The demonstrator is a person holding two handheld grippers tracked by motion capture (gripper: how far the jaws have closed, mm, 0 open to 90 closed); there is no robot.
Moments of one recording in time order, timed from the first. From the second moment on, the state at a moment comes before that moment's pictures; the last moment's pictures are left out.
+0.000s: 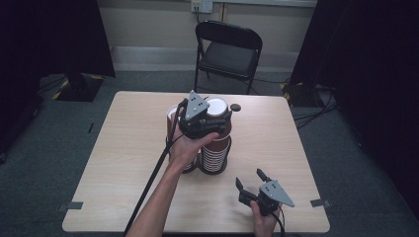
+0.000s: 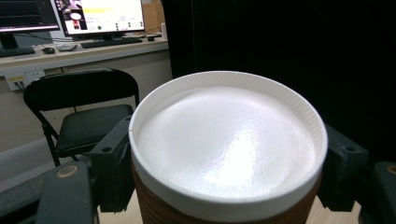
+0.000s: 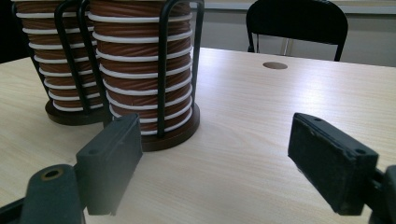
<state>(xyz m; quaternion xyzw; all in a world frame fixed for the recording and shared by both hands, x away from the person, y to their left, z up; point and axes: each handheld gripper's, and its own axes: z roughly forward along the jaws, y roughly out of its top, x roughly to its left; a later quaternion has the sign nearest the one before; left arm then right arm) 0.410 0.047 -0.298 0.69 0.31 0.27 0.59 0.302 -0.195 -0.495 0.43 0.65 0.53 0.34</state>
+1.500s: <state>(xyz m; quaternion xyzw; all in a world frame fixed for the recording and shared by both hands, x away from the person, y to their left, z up) 0.393 0.088 -0.270 0.64 0.32 0.25 0.65 0.302 -0.195 -0.495 0.43 0.65 0.53 0.34</state>
